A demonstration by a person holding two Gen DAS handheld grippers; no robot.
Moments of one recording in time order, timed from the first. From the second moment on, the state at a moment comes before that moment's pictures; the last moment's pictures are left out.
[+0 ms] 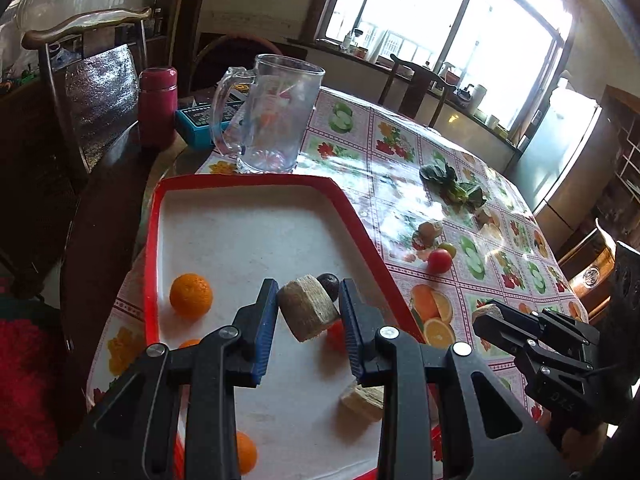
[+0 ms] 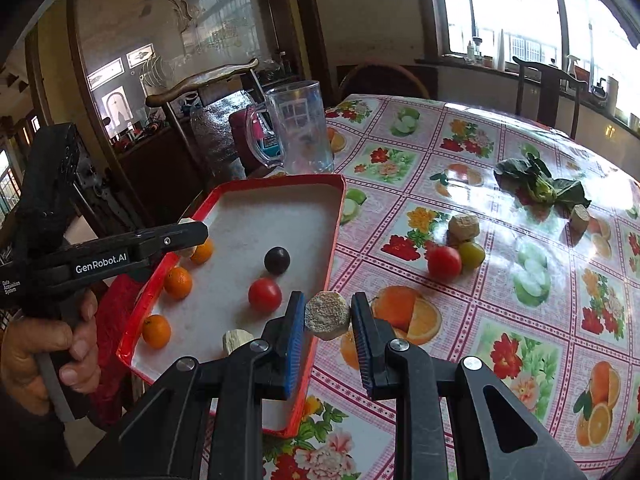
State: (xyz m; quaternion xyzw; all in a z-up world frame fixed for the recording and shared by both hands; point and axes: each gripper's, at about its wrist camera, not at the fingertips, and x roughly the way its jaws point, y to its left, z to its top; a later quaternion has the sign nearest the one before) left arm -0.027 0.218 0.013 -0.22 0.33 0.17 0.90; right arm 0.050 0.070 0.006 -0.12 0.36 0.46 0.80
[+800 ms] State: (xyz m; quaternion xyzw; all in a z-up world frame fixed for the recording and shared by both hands) left arm 0.006 0.306 -0.012 -0.22 0.38 0.22 0.87; right arm 0.111 0.206 -0.028 -0.15 0.41 0.49 0.75
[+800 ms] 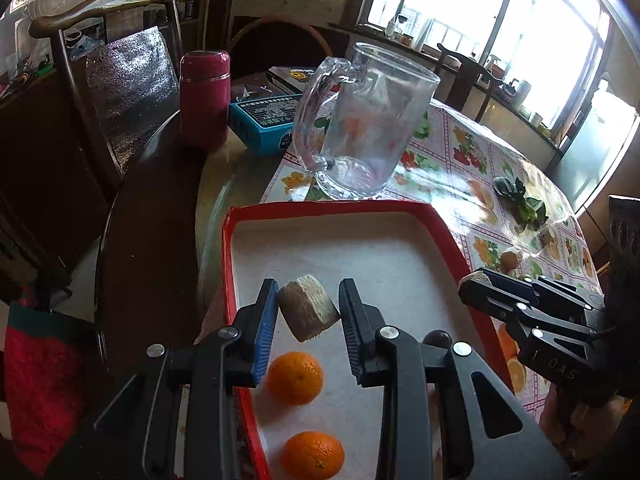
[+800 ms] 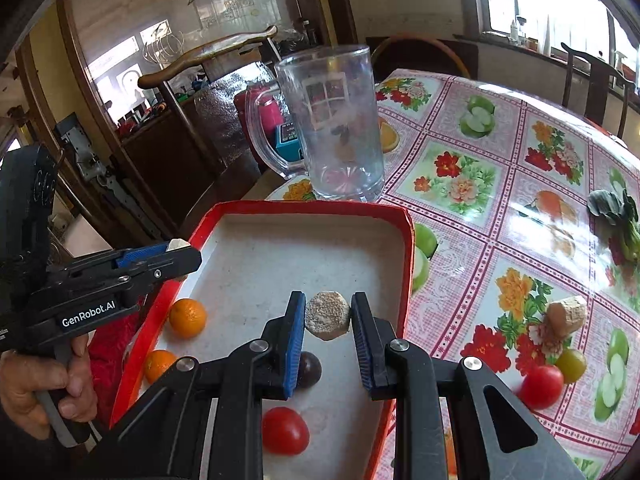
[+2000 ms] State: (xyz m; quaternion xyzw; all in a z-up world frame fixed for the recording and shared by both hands) left arm 0.014 0.269 -0.007 -0.19 0.41 0.21 0.87; right arm 0.115 0.118 -0.004 -0.13 0.40 0.48 0.77
